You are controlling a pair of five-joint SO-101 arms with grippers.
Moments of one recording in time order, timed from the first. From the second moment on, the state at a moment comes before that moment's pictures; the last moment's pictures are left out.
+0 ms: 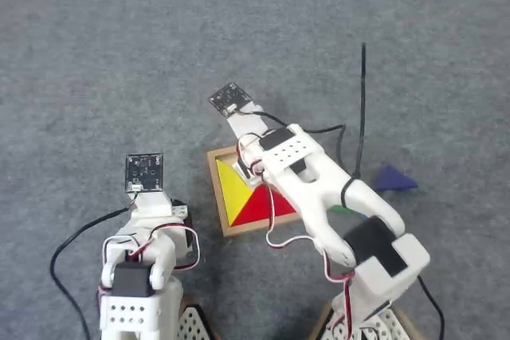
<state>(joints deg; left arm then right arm) -4.2 -103.1 97.2 72.2 11.0 -36.7 9.3 24.4 47.9 6.7</state>
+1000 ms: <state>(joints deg) -4.2 -103.1 97.2 72.2 11.0 -34.5 0.9 34.1 47.8 6.9</state>
